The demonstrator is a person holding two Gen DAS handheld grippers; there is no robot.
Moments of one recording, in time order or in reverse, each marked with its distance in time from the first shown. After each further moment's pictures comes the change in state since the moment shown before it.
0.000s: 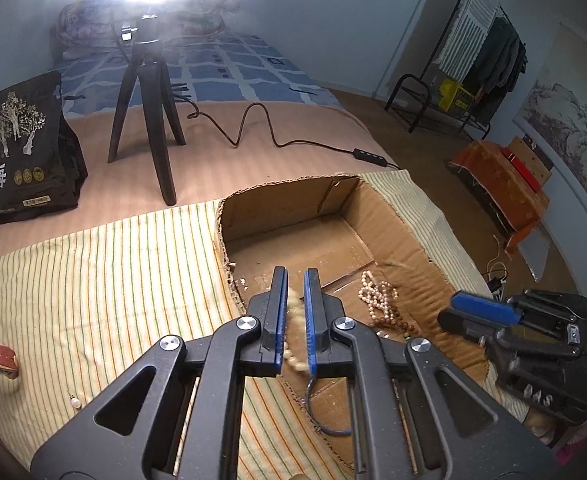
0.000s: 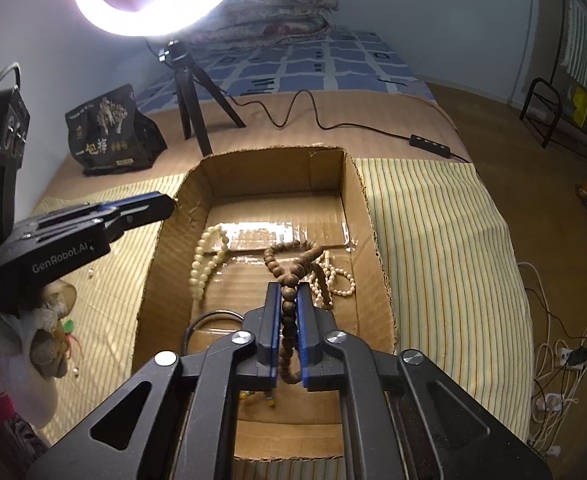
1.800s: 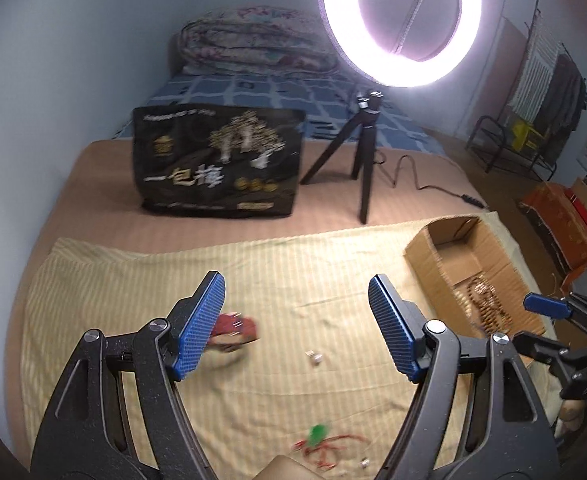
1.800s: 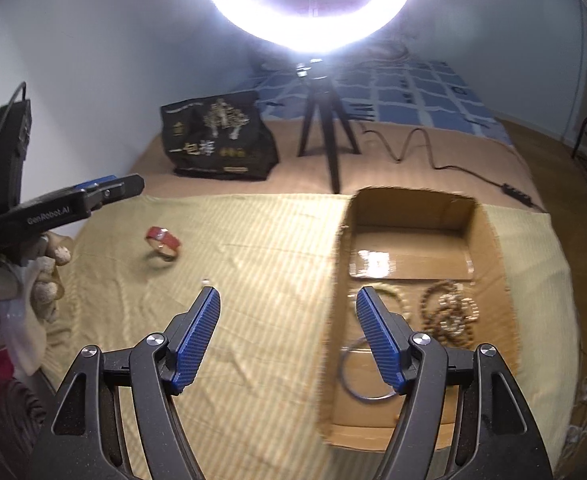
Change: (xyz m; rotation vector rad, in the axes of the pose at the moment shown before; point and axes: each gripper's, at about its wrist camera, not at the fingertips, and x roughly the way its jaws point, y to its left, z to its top) left arm -0.156 0.156 -0.026 -0.104 -0.100 0.273; right arm -0.027 0.122 0.006 -0.107 -0.059 0.189
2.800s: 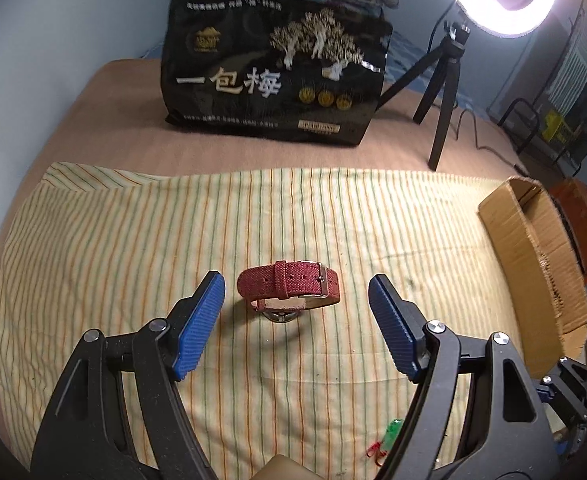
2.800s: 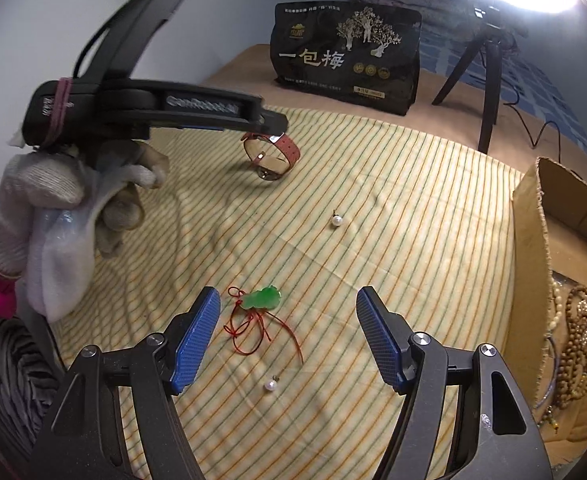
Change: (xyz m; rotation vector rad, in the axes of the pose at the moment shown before) left arm 0.081 0.054 -0.041 -0.088 0.168 0.050; right arm 0.089 0.105 -0.050 -0.231 0.158 0.147
